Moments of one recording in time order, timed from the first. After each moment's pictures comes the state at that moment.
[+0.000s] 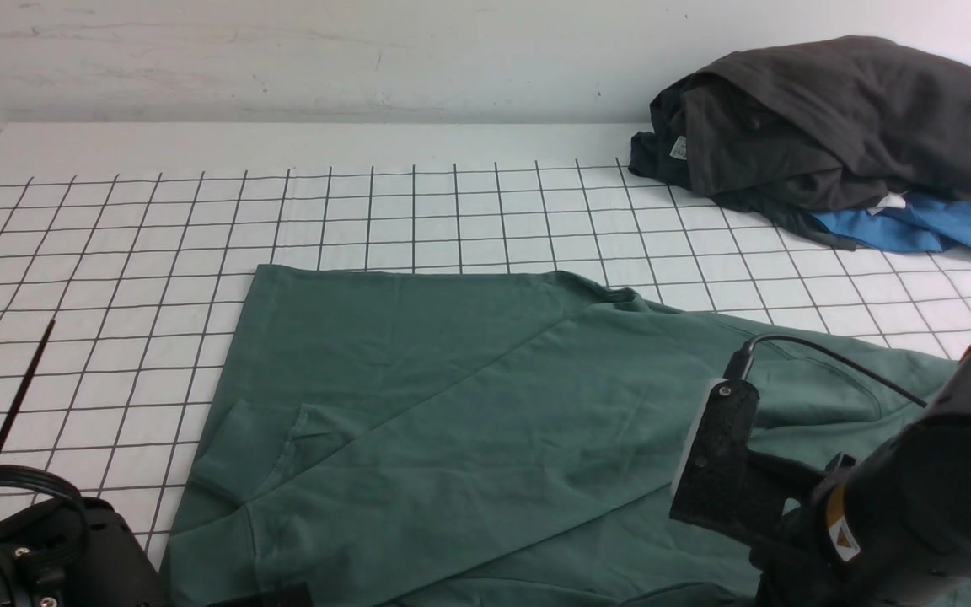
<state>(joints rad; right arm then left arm) 0.72 1.39 -0.81 -0.02 0.96 -0.40 -0.73 1.35 -0.50 0.14 0.82 0.24</state>
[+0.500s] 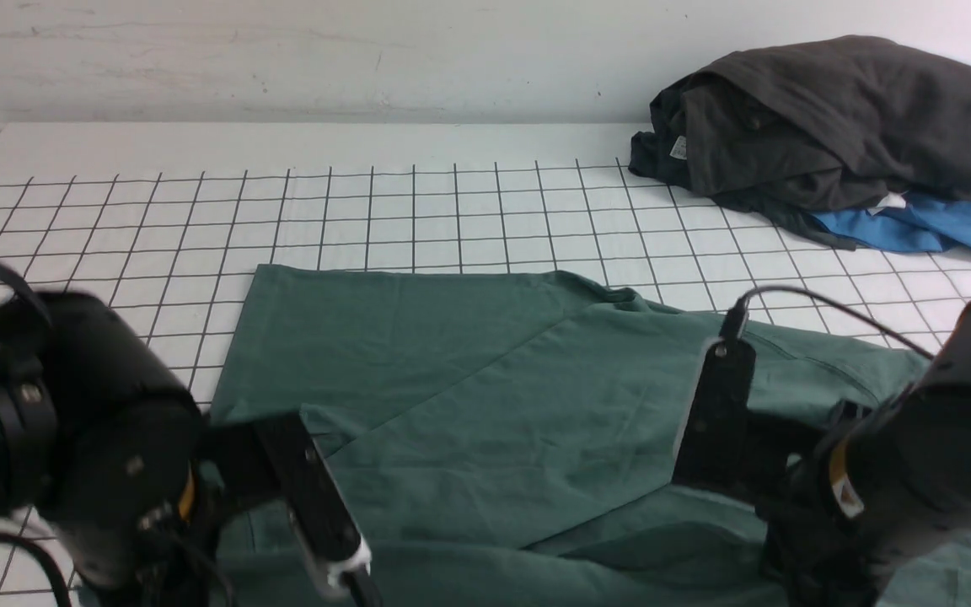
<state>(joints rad) 0.70 1.40 -0.91 -0.16 1.00 -0.41 -0.57 1.35 -0.86 0.24 1.09 0.28</state>
